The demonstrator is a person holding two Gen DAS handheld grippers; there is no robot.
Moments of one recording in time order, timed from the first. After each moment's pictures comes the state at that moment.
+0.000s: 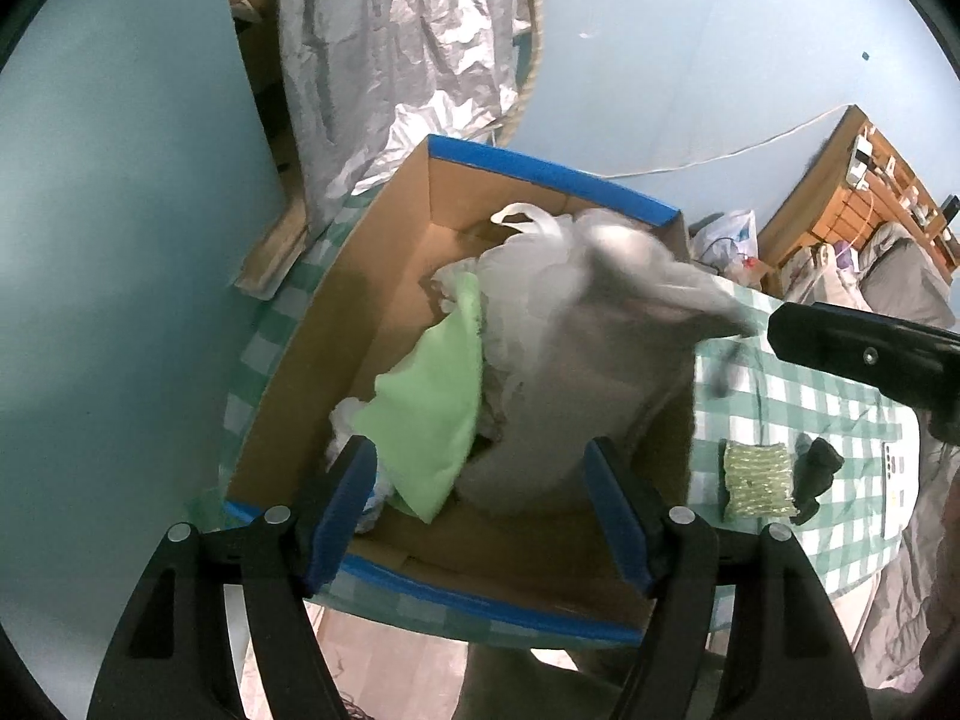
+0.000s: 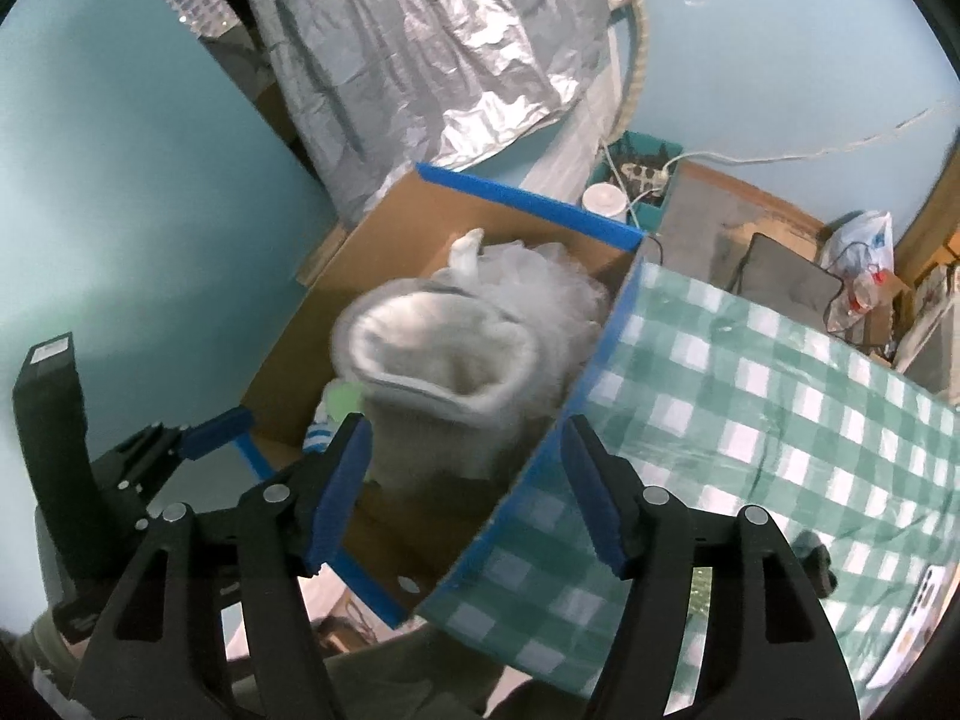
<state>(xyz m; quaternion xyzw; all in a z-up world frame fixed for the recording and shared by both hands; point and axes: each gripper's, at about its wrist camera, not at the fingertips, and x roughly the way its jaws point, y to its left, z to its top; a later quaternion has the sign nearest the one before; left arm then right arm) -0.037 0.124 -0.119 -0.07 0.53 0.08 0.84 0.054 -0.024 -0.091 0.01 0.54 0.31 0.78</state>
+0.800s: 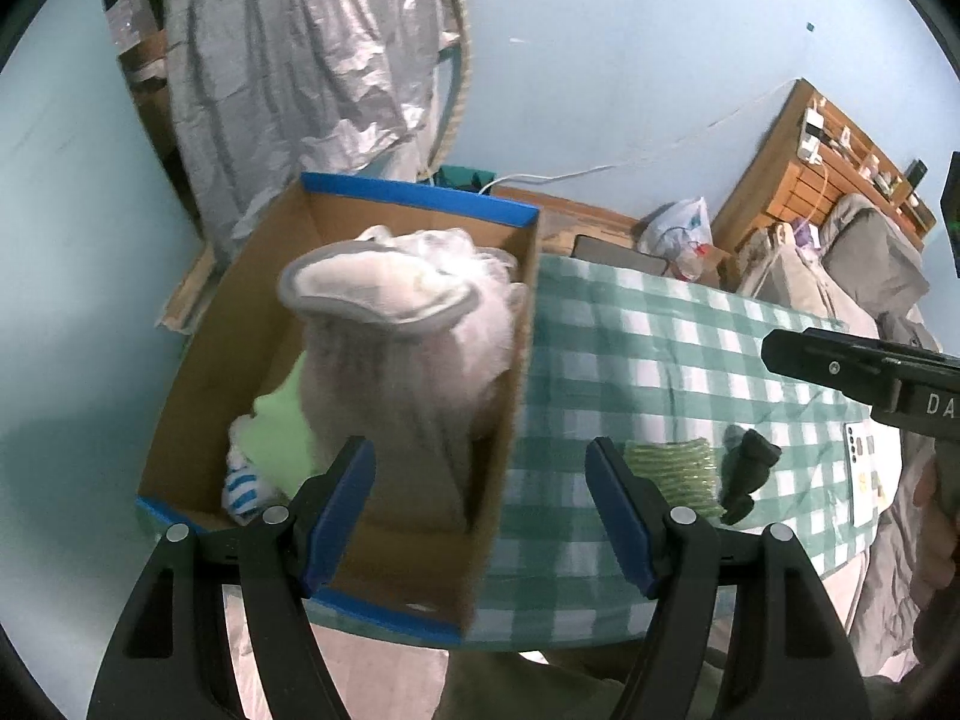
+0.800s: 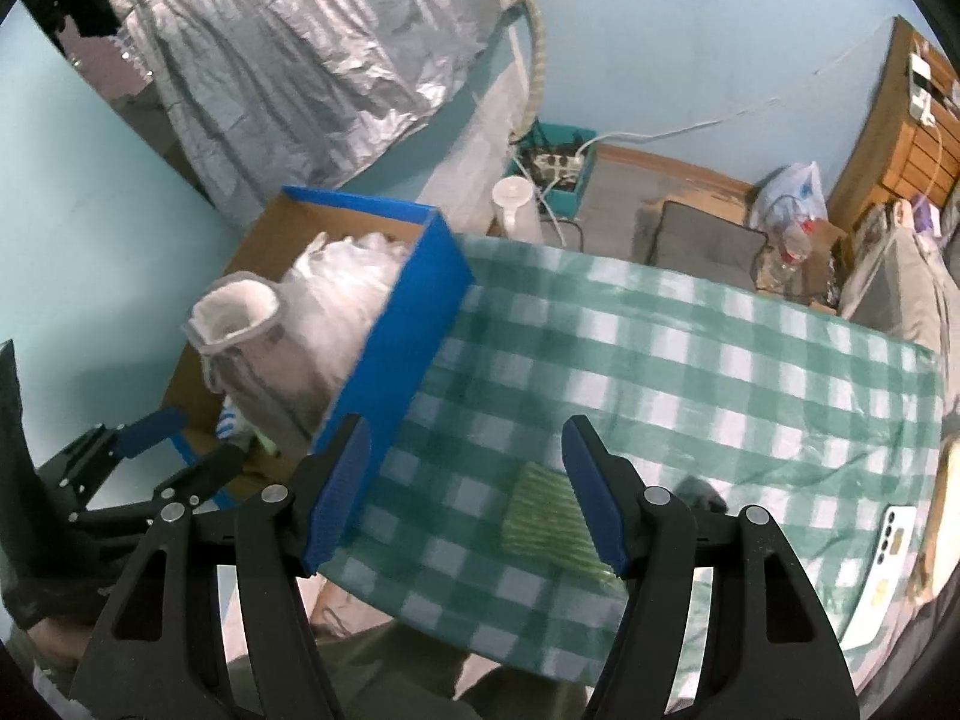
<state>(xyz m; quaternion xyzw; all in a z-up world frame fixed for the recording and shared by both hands) -0.024 0.030 -0.103 -0.05 0.52 0.04 0.85 0.059 -0.145 -0.100 0.03 0.55 0.24 0.80</state>
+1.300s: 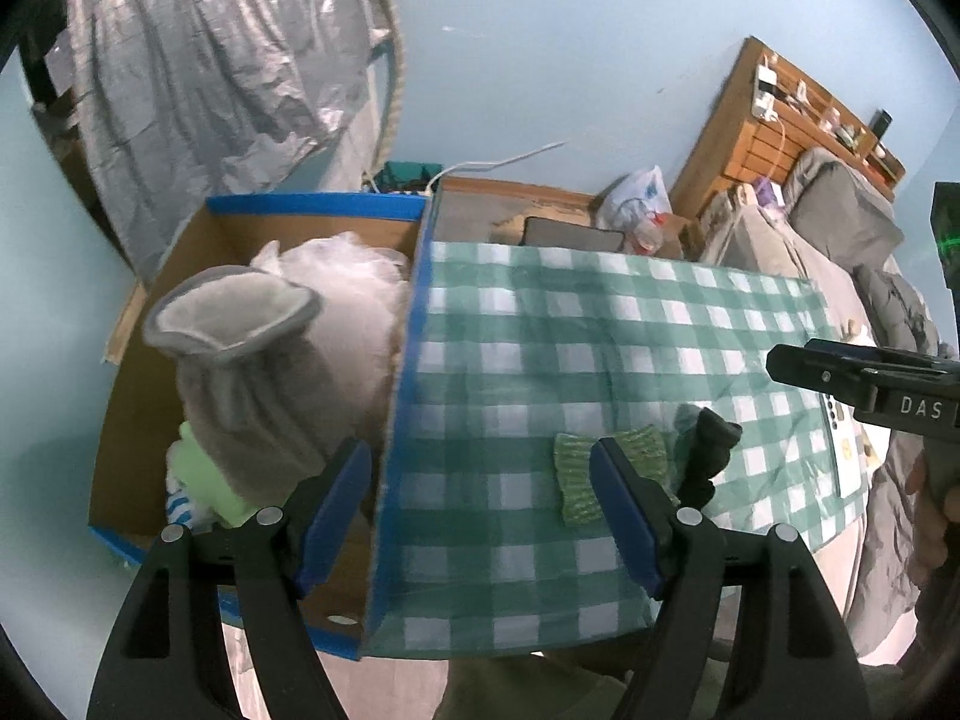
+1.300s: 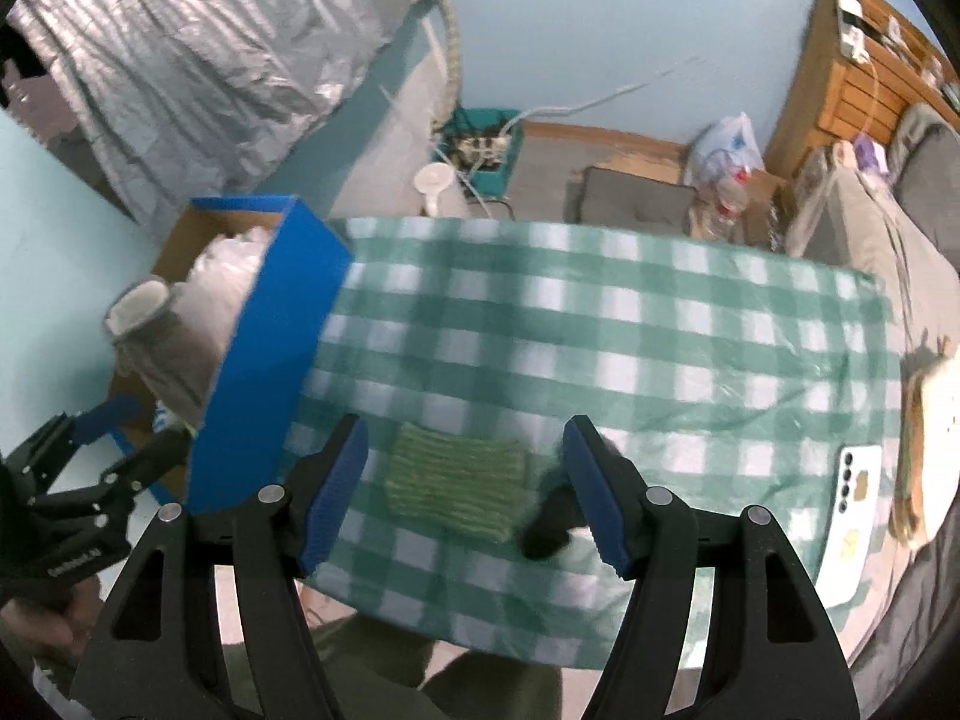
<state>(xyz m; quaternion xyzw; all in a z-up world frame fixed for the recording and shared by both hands) -0.008 -0.030 -0.112 -0.02 0.53 -0.01 0.85 0.054 -0.229 -0.129 0.05 0.57 0.17 0.80</state>
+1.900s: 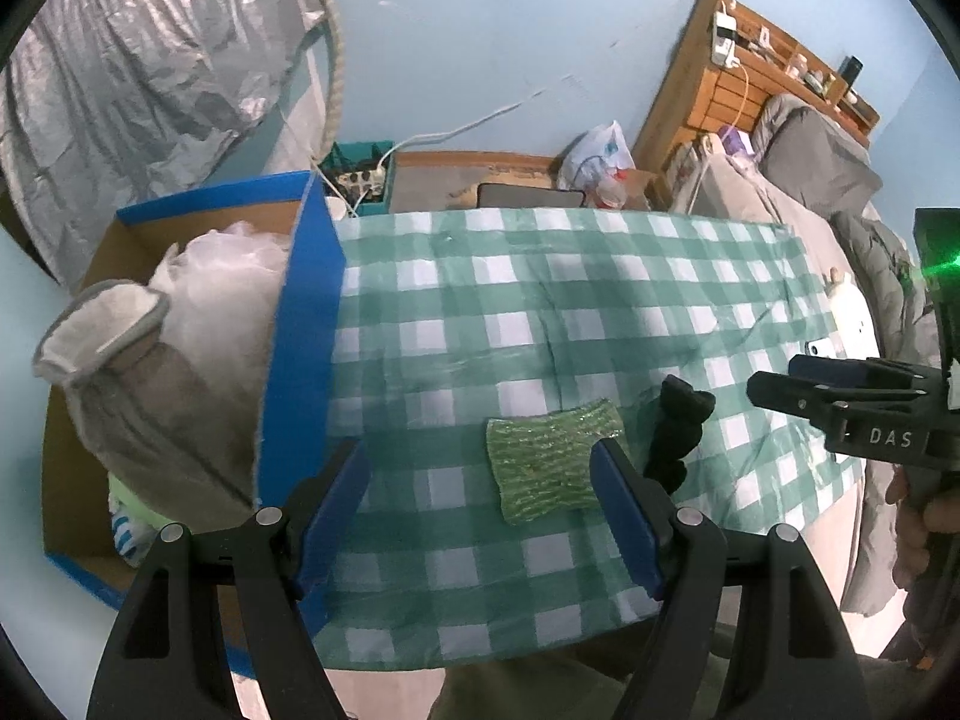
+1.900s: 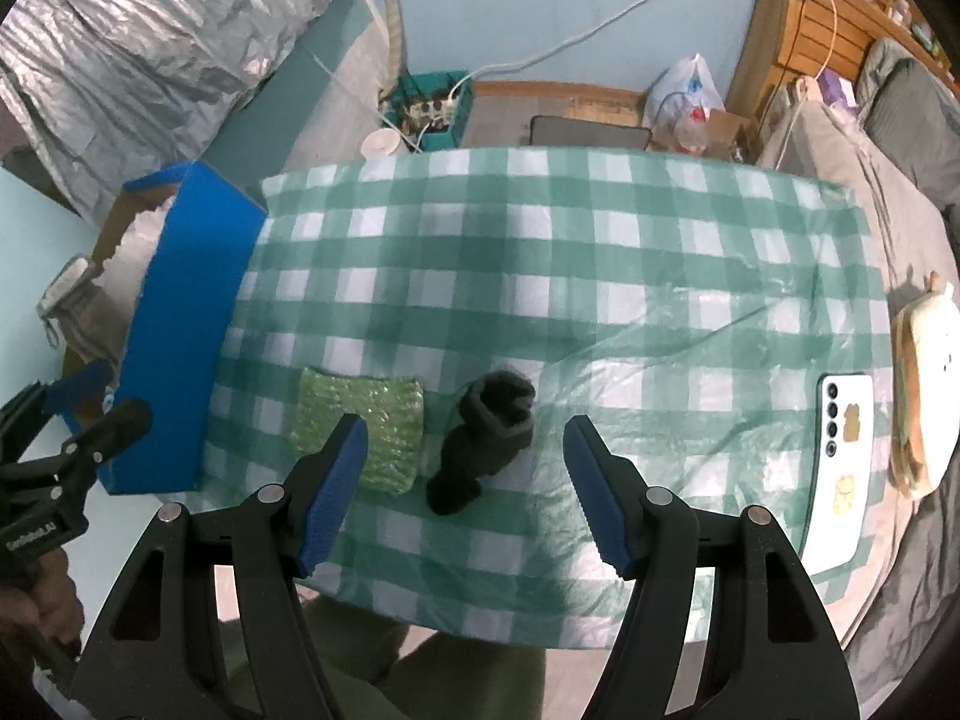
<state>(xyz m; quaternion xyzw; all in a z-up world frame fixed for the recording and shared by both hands) 0.007 -0.082 -0.143 0.01 0.56 -0.06 0.83 0.043 -0.278 -0.181 0.07 0.61 0.14 0.78</state>
